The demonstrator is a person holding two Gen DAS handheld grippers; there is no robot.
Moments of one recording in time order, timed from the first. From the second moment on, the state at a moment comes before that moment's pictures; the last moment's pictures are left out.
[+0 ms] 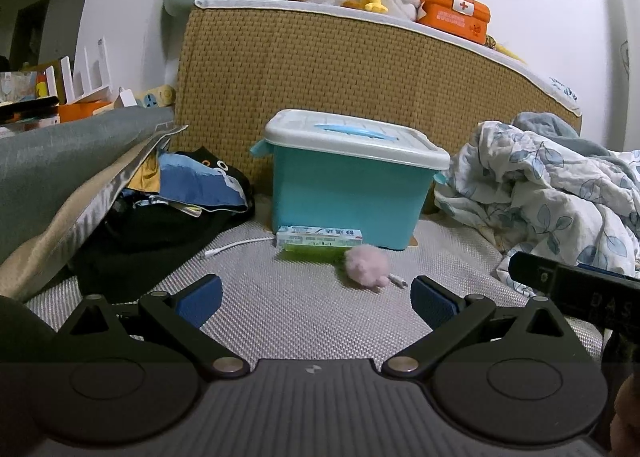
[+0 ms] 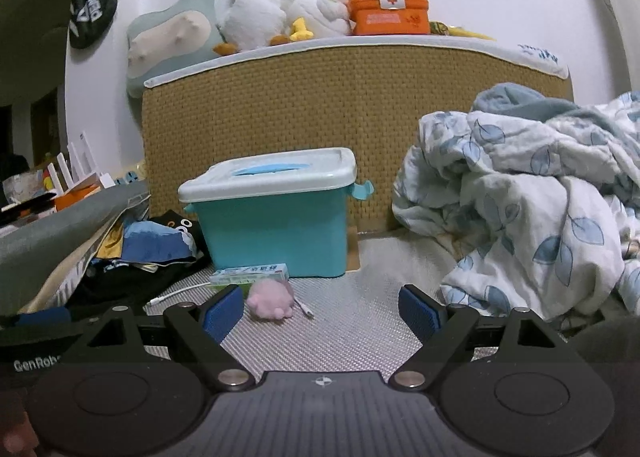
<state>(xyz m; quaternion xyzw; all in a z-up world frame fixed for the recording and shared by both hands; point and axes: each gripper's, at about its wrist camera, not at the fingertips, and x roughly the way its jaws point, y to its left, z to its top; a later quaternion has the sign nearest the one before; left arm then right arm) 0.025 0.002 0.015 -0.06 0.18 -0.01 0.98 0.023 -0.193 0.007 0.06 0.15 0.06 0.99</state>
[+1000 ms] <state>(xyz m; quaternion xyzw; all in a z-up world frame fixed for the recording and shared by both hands) 0.024 0.000 0.014 -0.05 0.17 -0.01 0.98 0.026 -0.186 0.002 0.03 0.15 0.05 0.99</state>
